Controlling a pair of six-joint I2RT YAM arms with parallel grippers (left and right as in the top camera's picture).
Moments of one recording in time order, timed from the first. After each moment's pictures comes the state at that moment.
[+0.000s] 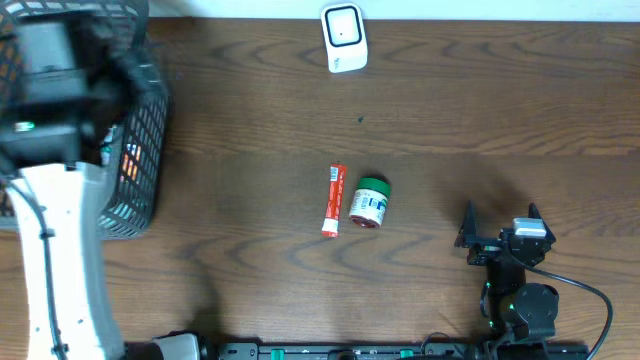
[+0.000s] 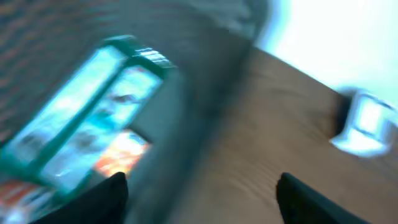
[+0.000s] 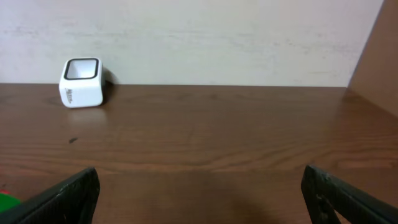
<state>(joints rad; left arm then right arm) 0.19 1.46 1.71 -1.04 0.00 -0.33 0.07 0.01 0.01 -0.06 0.14 -0.01</state>
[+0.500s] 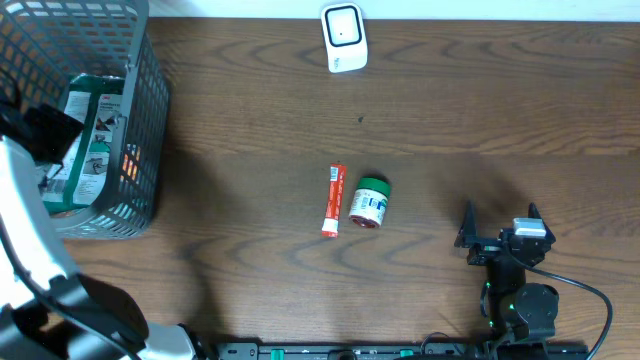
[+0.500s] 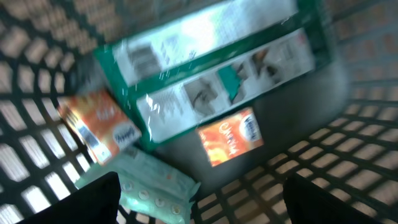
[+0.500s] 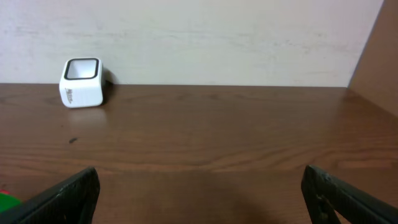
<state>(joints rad) 0.56 1.65 1.61 -1.12 -0.01 -0.55 0.07 0.01 0.01 -0.06 0.14 -0.01</state>
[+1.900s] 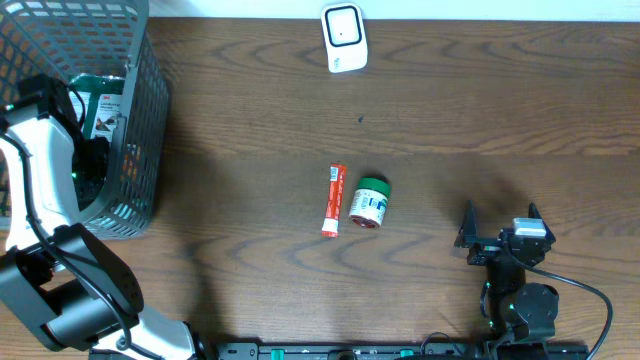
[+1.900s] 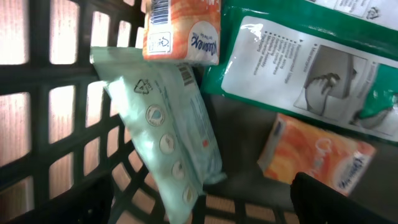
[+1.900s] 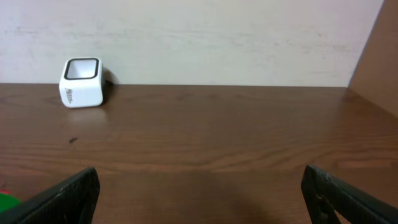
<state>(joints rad) 0.45 1.78 1.49 -1.24 -0.18 -1.30 0.07 0.01 0.01 -0.06 0.14 -0.01</state>
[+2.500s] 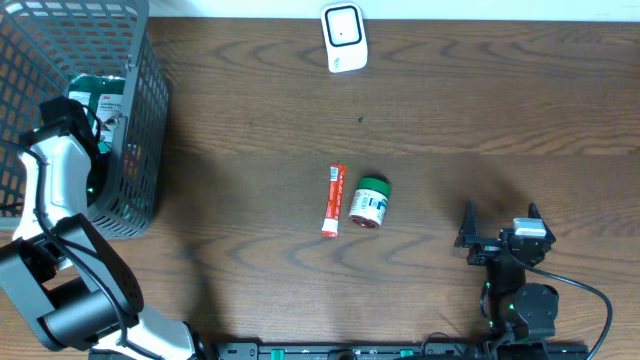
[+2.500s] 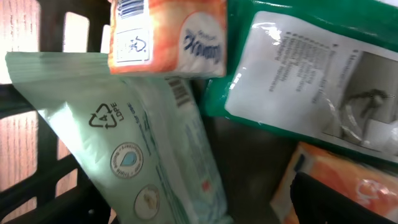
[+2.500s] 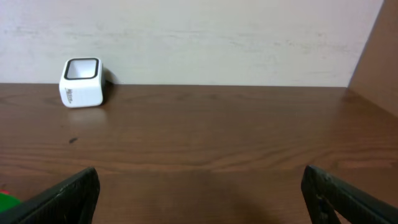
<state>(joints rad) 0.45 1.79 1.30 -1.02 -0.20 -1.31 0.07 0.01 0.01 -0.06 0.14 -0.01</state>
